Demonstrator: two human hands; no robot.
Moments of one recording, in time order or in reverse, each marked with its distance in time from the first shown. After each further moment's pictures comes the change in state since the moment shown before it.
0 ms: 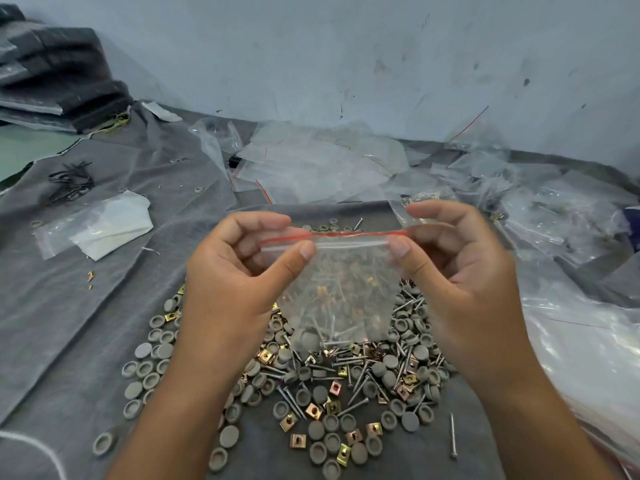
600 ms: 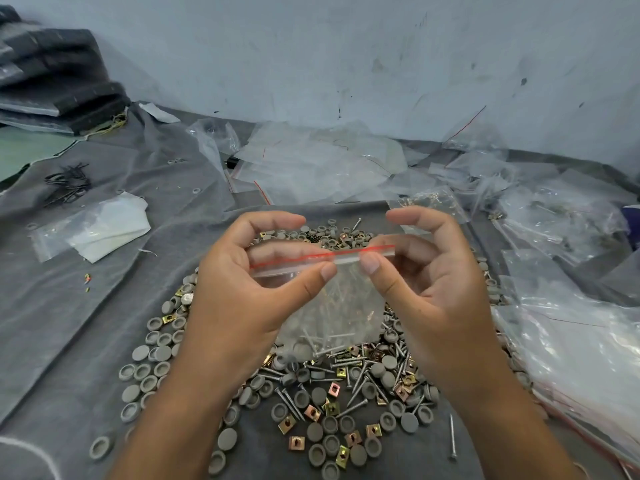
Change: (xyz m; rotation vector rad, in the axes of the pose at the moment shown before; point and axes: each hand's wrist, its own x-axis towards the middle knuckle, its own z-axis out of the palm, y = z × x) left_hand -0.008 0.015 0.008 0.124 -0.106 -0.026; right_hand -0.008 0.005 0.016 0.137 -0.087 0.022
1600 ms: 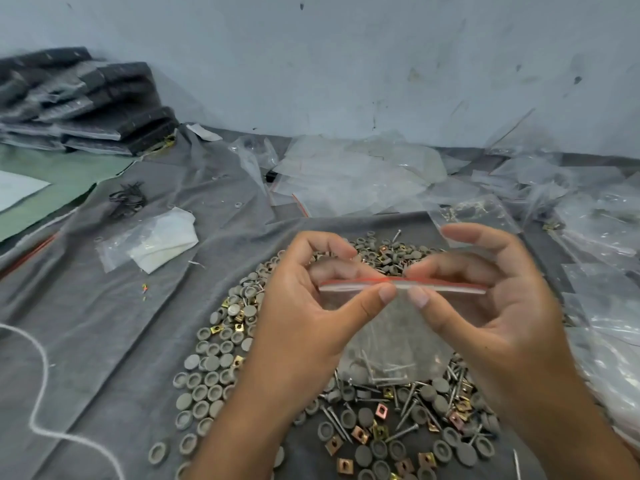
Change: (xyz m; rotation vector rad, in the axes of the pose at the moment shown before) left_hand 0.001 -0.008 0.002 -0.122 -0.090 -0.013; right_hand -0.002 -0.007 0.002 0.061 0.027 0.030
